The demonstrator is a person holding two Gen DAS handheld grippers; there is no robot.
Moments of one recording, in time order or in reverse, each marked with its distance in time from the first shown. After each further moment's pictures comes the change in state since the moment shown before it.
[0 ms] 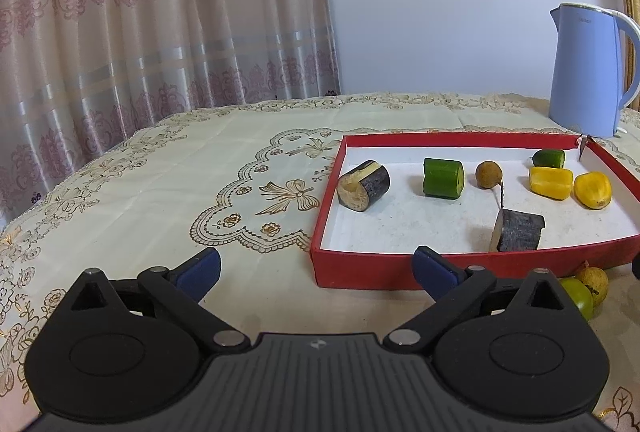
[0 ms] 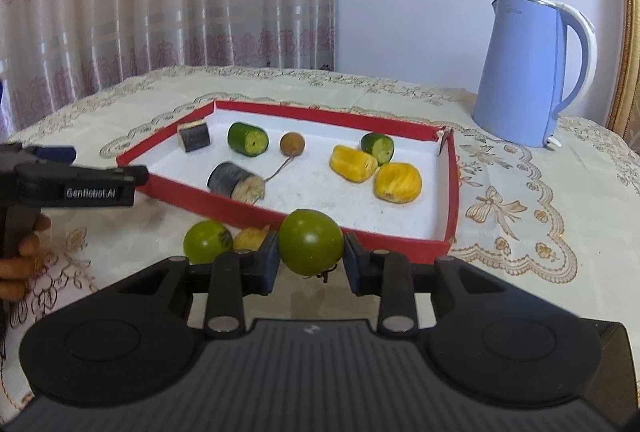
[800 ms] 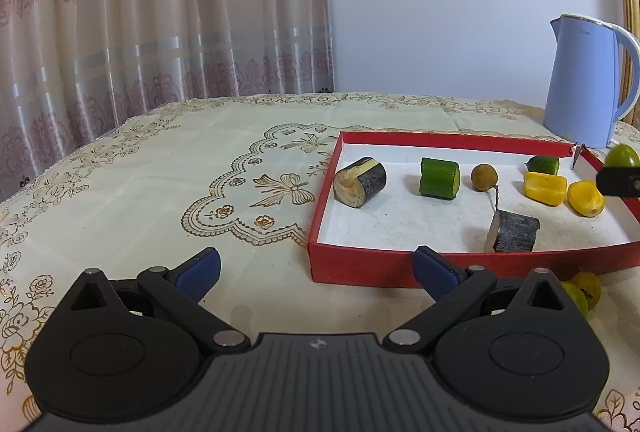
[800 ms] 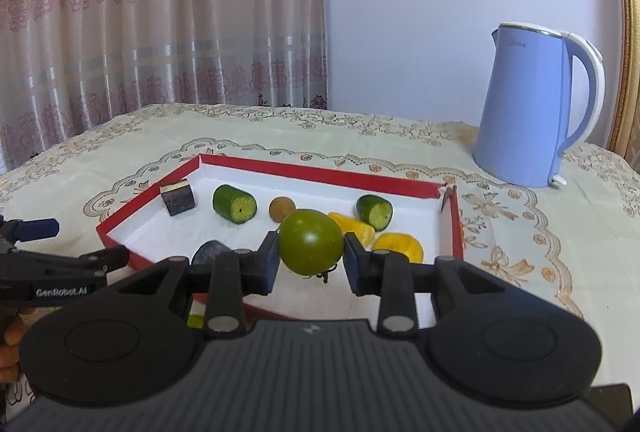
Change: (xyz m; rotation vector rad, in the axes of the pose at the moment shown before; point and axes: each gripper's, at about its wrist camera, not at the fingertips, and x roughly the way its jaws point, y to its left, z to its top) left arm 0.003 0.005 -0.002 -0.044 0.009 -0.039; right arm 0.026 0.000 0.044 0.009 -0.076 -0.016
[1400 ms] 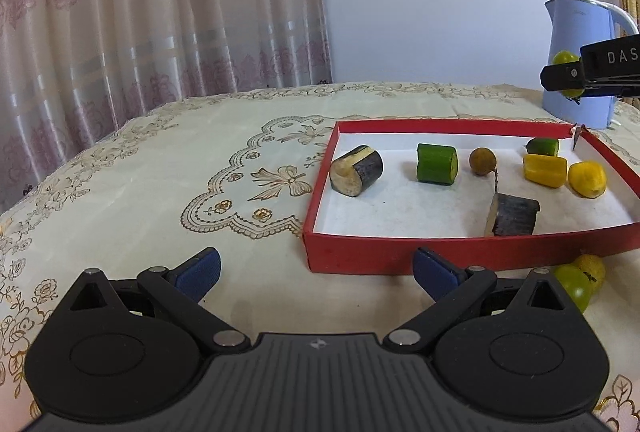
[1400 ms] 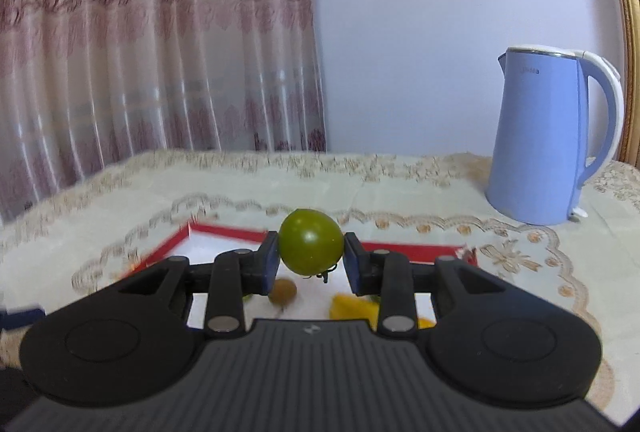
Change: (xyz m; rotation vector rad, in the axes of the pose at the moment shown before) left arm 0.001 -0.007 -0.002 0.042 0.025 0.013; right arm 0.039 -0.011 0.036 0.095 -0.116 0.022
